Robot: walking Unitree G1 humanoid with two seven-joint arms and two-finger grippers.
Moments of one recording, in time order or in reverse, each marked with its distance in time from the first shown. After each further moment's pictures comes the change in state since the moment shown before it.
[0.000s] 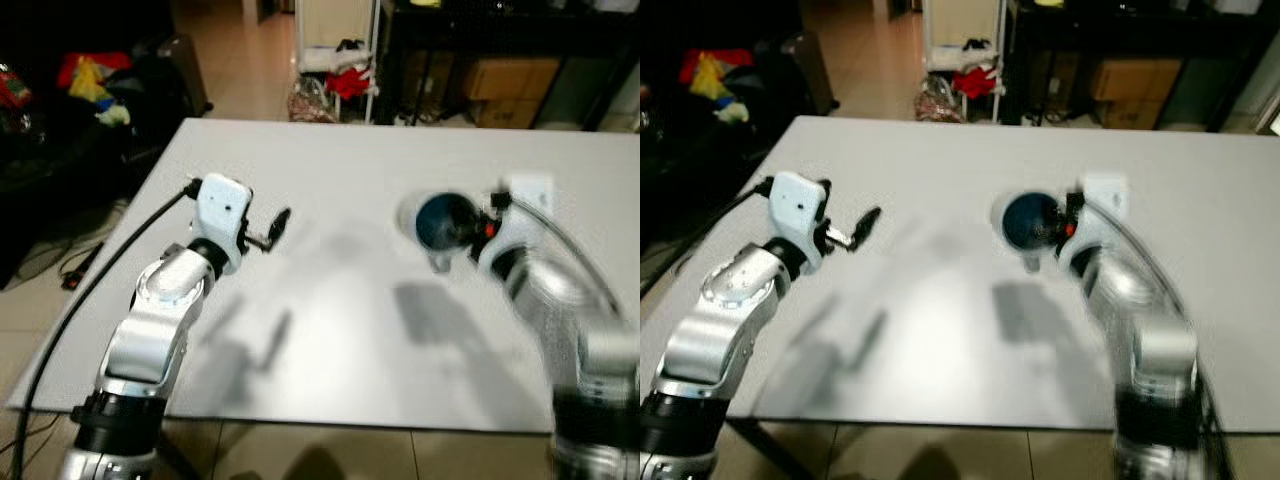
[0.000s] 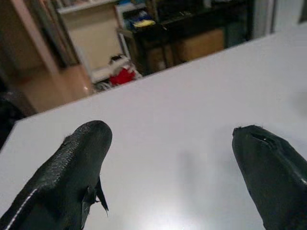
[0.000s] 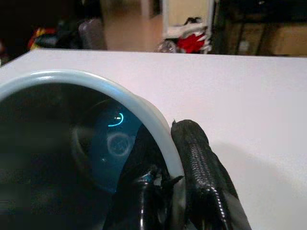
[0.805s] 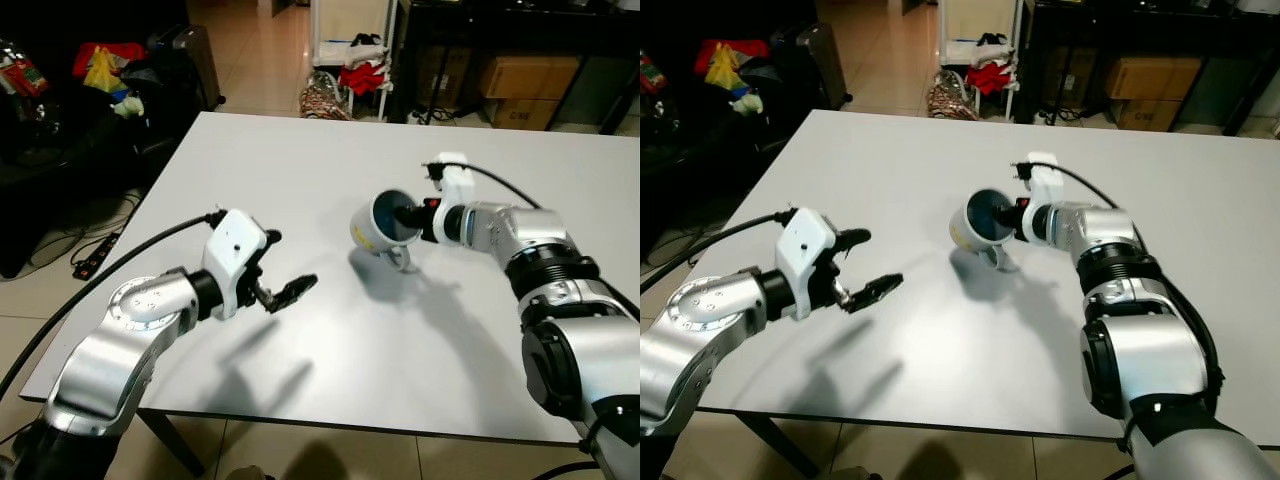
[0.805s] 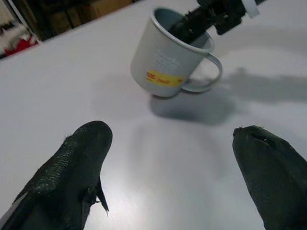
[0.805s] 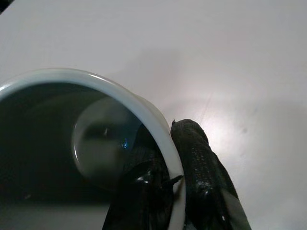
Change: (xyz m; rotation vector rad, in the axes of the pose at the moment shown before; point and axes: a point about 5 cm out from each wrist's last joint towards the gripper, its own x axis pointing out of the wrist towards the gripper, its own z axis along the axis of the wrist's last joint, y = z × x) left arm -0.038 -0.024 -0.001 0.011 0.128 -0.417; right arm 0.081 0.015 -0.015 0.147 0.396 0.222
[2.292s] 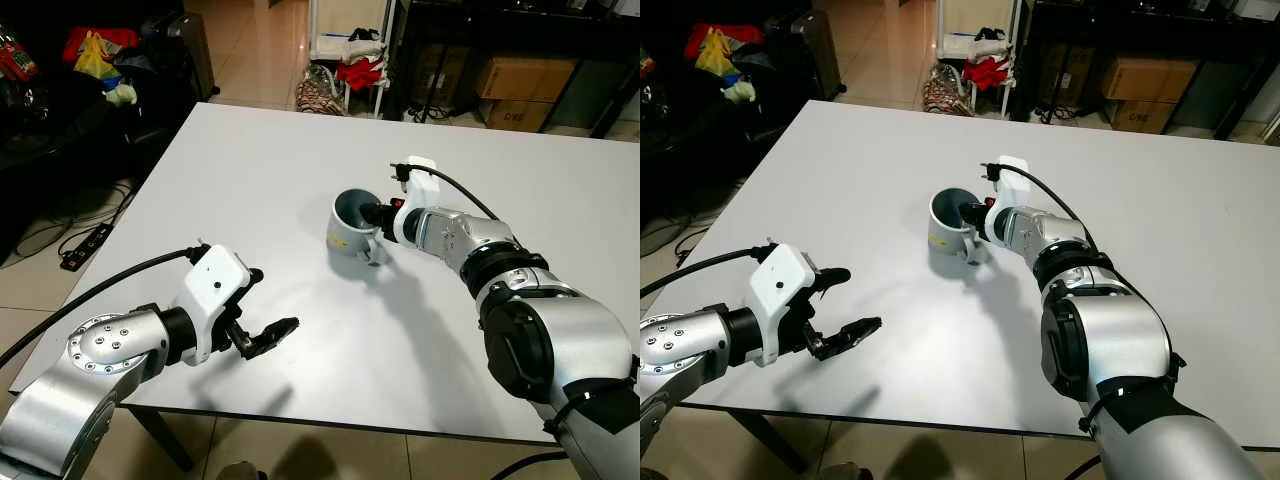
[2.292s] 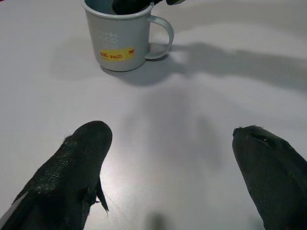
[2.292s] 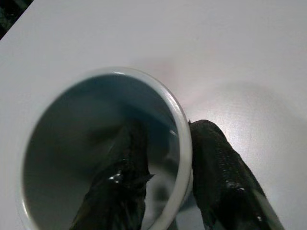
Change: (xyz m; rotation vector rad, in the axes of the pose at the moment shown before) left arm -0.035 -0.019 -0.008 -0.029 0.130 -0.024; right arm 0.026 0.036 -0.002 0.105 -0.074 -0.023
